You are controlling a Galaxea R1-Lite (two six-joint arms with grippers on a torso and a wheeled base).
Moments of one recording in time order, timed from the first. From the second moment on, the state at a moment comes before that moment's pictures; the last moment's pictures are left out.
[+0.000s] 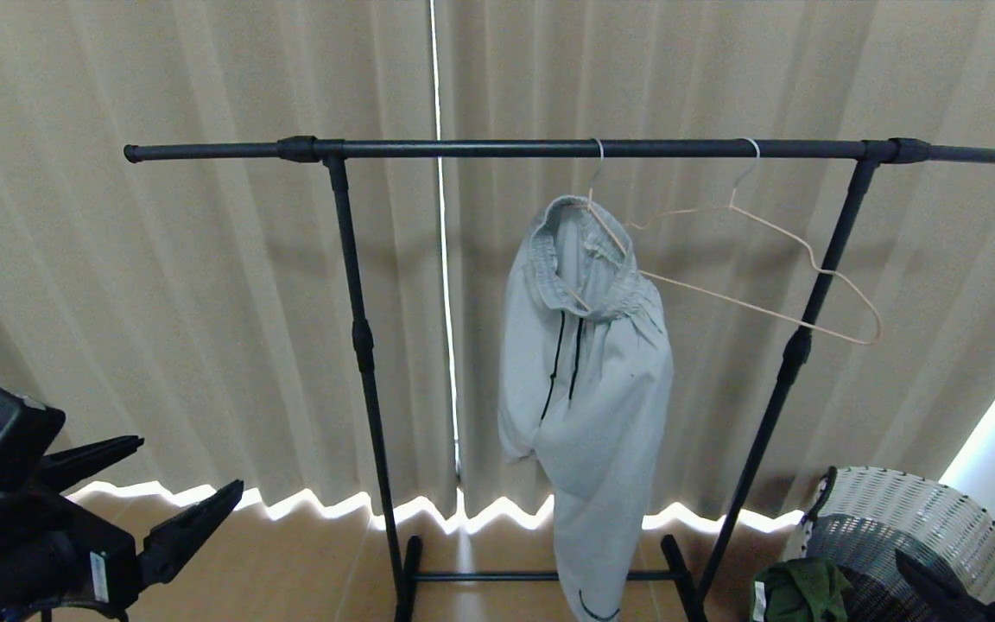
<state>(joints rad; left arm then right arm) -0.22 1.06 -0.28 -0.46 -0.03 0.20 0.09 0.95 -0.13 -0.36 -0.08 -0.23</state>
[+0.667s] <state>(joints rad) -0.23 1.01 -0.32 -0.37 -0.05 0.19 0.09 0.94 -0.13 -0.36 -0.09 -0.23</state>
